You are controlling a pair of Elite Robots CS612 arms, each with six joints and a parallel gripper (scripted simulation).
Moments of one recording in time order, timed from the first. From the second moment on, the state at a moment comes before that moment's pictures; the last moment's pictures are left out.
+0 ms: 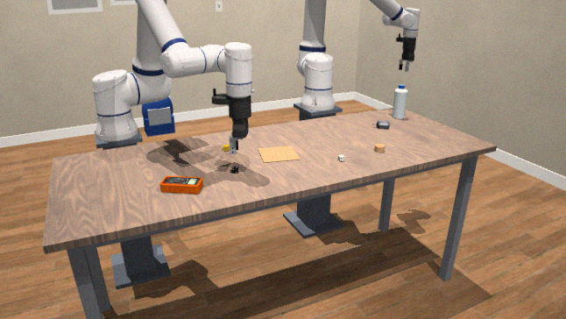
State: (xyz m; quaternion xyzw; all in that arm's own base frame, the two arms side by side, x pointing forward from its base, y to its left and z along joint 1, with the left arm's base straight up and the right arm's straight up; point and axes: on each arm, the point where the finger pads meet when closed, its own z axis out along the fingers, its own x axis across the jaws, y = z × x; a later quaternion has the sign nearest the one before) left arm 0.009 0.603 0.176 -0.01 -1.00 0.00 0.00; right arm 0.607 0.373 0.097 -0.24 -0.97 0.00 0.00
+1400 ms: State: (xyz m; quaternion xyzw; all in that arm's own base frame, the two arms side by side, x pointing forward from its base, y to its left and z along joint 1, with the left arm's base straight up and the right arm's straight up) left arm 0.009 0.603 0.176 -0.01 -1.00 0.00 0.00; right arm 0.607 0.373 0.054 -0.24 -0.97 0.00 0.00
